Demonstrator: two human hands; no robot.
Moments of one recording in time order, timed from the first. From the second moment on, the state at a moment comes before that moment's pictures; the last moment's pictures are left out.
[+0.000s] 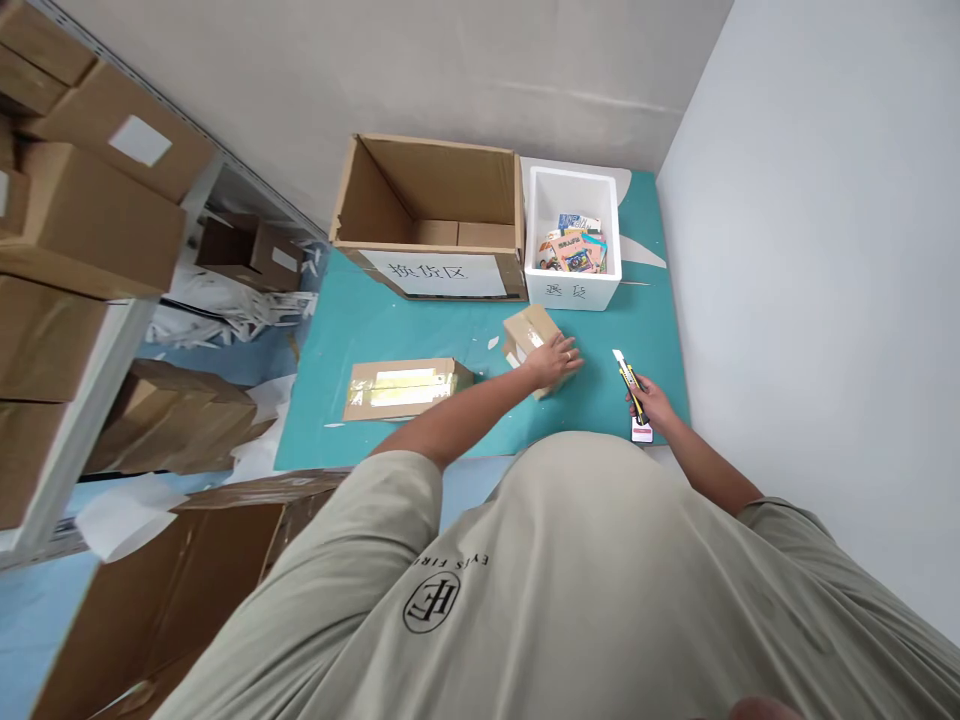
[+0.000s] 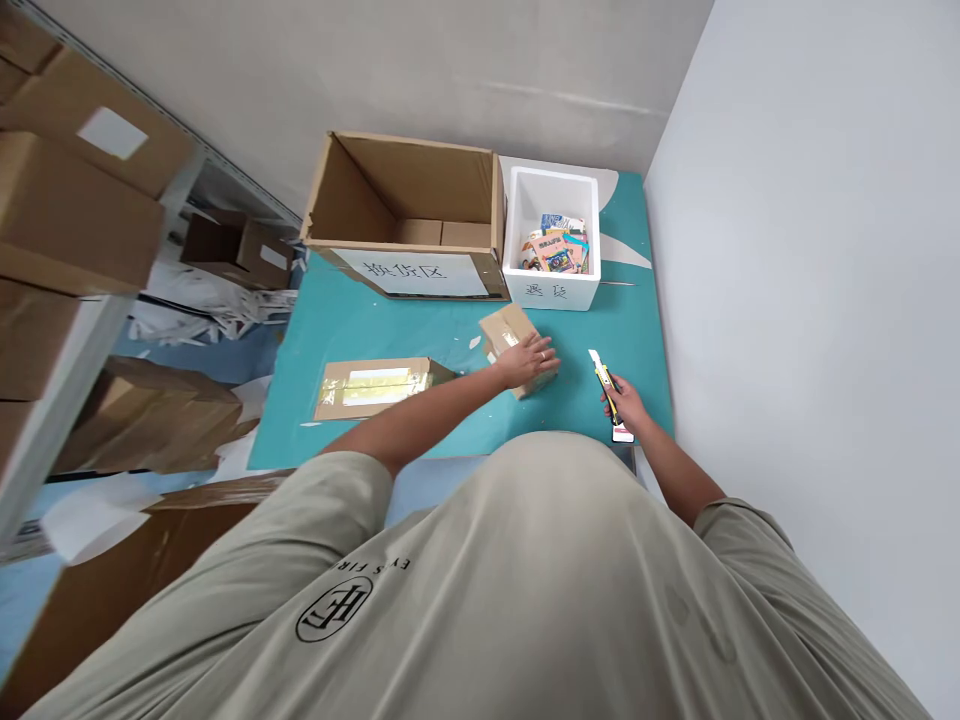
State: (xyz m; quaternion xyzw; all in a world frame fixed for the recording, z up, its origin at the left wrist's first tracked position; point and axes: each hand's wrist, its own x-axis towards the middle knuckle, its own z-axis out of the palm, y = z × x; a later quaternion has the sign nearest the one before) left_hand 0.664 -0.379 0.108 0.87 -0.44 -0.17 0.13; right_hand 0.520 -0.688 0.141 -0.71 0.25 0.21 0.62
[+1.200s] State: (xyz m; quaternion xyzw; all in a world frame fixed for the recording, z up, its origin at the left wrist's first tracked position) left_hand 0.685 -0.304 0.099 0.94 -0.27 -0.16 0.14; right_hand 0.503 -0.687 0.115 -0.78 0.18 0.21 0.56
